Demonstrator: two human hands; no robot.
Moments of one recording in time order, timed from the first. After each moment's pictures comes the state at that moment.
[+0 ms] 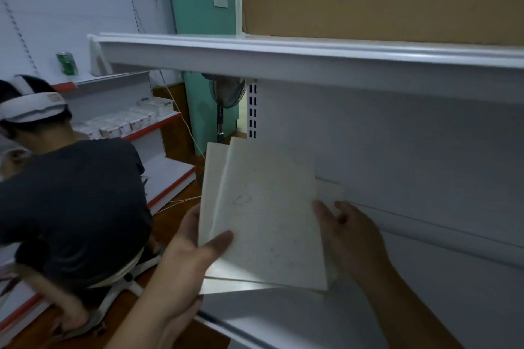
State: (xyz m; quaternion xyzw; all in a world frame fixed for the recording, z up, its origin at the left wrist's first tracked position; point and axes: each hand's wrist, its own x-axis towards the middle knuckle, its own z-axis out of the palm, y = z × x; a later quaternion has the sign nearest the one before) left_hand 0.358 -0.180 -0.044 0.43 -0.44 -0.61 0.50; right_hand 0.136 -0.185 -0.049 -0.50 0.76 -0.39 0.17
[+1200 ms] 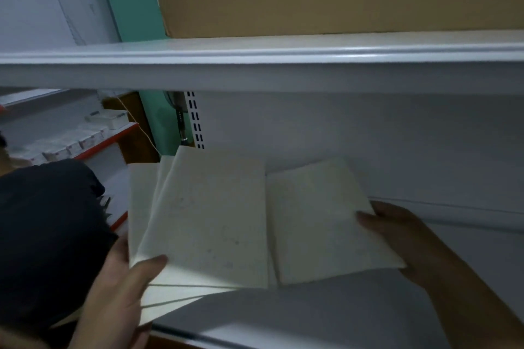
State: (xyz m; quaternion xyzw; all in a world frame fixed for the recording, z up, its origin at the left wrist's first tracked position) left_hand 0.356 -0.160 -0.038 0.46 -0.46 -0.55 0.52; right_hand 0.023 -0.115 -0.046 -0.35 0.60 -0.56 0.44
